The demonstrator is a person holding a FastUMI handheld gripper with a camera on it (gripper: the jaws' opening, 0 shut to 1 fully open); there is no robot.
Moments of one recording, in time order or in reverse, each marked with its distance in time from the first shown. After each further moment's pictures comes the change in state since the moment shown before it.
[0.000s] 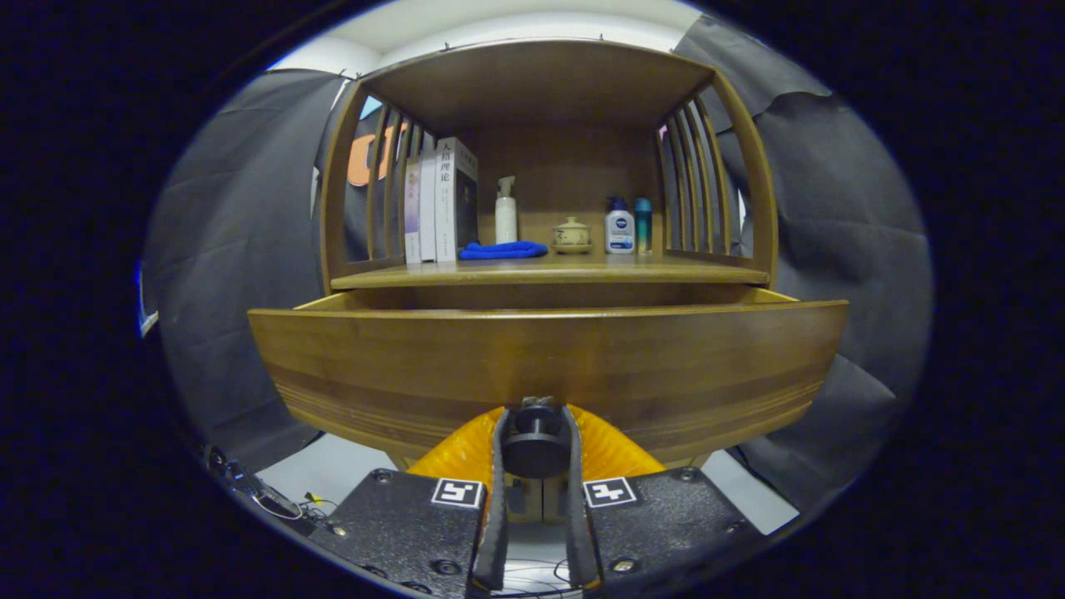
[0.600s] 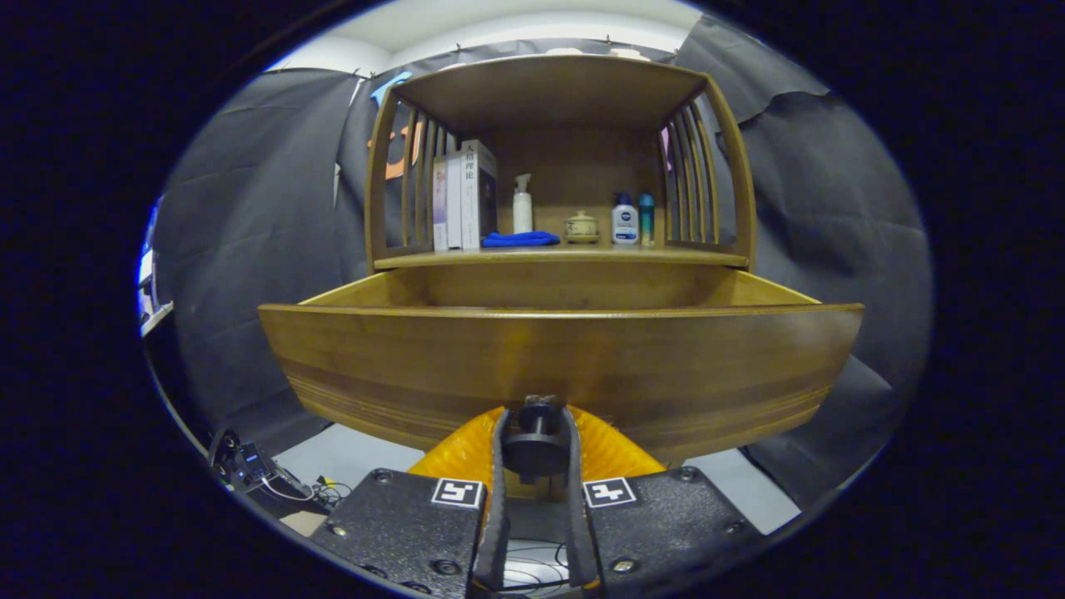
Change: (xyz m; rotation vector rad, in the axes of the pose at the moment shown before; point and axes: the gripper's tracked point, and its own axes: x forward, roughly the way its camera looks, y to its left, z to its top) arm -0.062 0.008 -0.028 -0.011 0.025 0.051
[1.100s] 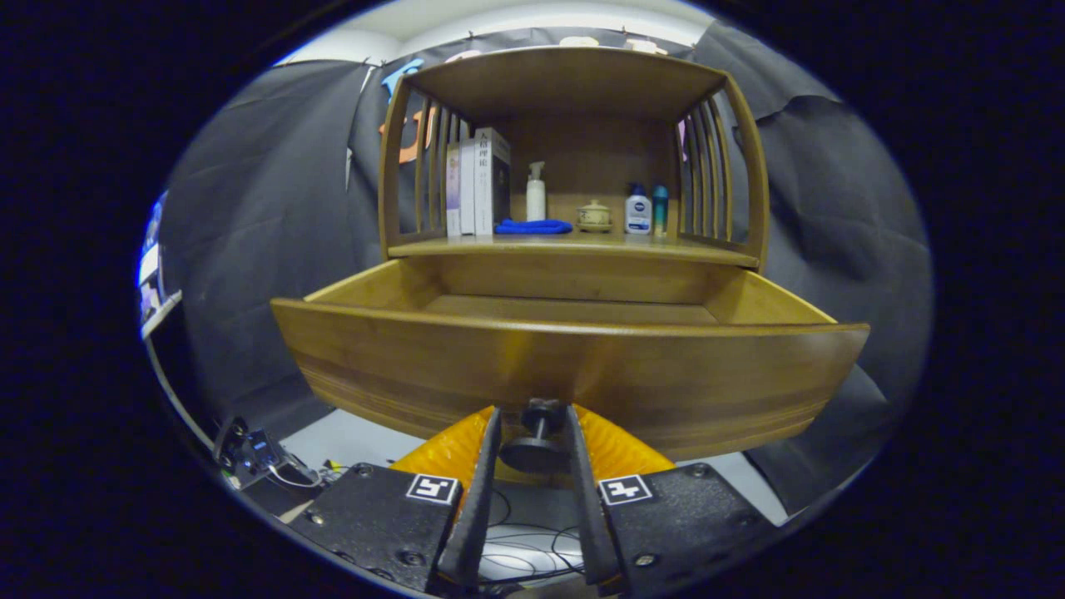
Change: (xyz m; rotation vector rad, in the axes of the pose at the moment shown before) arm -0.023 0.013 0.028 0.010 0.067 0.072
